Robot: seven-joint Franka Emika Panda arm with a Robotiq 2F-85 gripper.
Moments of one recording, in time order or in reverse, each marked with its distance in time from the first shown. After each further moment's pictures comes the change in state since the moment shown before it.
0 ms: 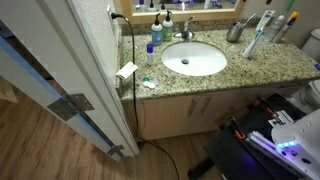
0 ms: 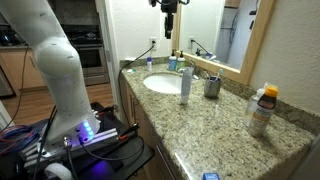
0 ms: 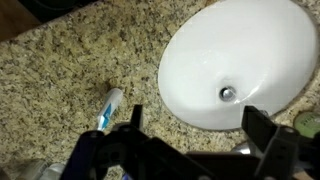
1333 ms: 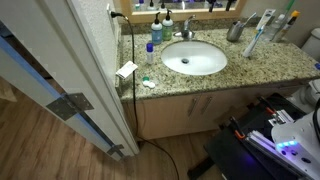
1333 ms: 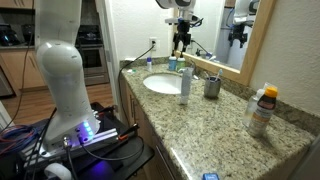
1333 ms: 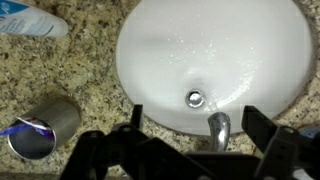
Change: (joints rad) arm 0.078 0.550 -0.010 0.490 0.022 -0.043 -0.320
